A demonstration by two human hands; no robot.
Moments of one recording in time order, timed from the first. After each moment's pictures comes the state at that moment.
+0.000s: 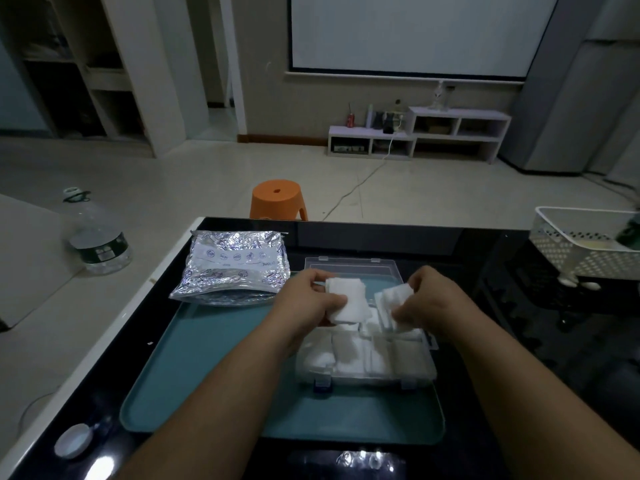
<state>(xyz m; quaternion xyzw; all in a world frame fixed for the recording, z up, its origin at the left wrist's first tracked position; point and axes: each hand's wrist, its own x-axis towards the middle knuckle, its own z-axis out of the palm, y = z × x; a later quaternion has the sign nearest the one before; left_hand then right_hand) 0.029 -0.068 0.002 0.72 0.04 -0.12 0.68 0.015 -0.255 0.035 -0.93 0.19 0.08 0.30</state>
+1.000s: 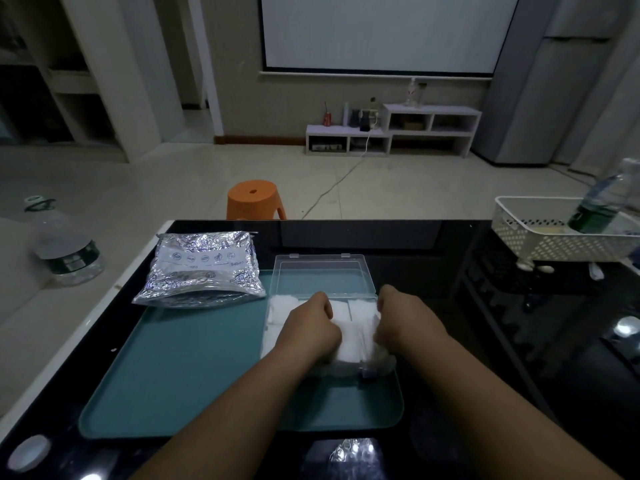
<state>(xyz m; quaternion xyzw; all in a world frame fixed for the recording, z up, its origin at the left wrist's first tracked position) 0.006 -0.128 -0.024 0.92 -0.01 -0.11 0.38 -0.006 -0.273 0.006 -0.97 0.15 0.10 0.14</state>
